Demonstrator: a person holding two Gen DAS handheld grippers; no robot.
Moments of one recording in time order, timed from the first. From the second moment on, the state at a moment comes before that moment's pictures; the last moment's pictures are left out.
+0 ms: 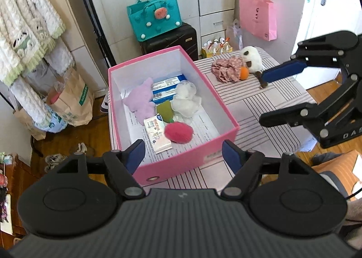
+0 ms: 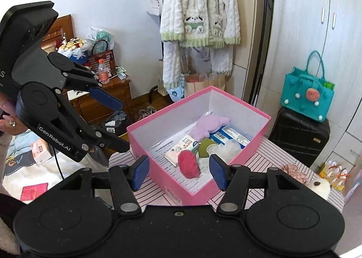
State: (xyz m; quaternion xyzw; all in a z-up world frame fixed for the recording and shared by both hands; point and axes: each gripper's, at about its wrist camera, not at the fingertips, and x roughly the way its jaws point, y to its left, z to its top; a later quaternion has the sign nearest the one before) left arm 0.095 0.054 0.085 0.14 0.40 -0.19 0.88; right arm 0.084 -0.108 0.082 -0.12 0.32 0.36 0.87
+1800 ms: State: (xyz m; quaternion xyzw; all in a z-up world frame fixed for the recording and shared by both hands) left arm 0.169 -0.146 -0.004 0.11 0.39 -0.26 0.88; right arm 0.105 -0.281 -0.055 -0.10 0.22 0.21 0.95
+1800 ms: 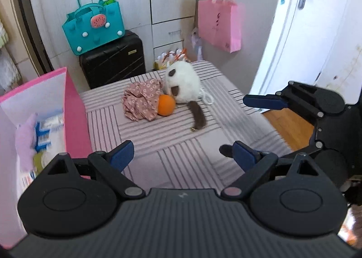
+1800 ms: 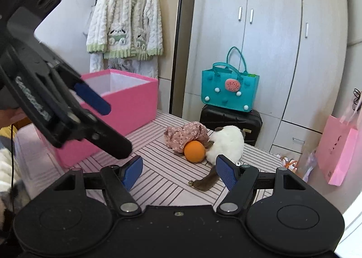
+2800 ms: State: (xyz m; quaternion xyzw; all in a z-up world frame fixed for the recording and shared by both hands) left arm 0.323 -0.173 -0.054 0.11 0.45 -0.23 0.85; right arm 0.216 -0.235 -0.110 -0.22 0.24 0.23 0.92
